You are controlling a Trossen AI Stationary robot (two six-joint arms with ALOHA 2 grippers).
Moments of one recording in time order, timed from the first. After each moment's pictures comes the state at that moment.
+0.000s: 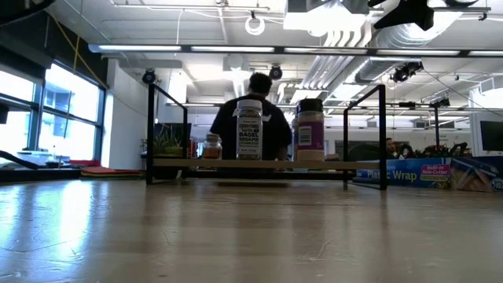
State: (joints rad) left arm -0.83 1.36 0.85 -0.91 0.26 -1.47; right arm -0.09 0.77 1.05 -0.77 0.29 0.49
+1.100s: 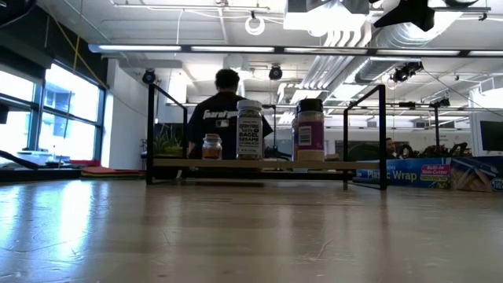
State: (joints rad) left arm -0.90 1.24 0.75 -0.96 0.20 -1.48; right arm -0.09 0.77 1.05 -0.77 0.23 0.54
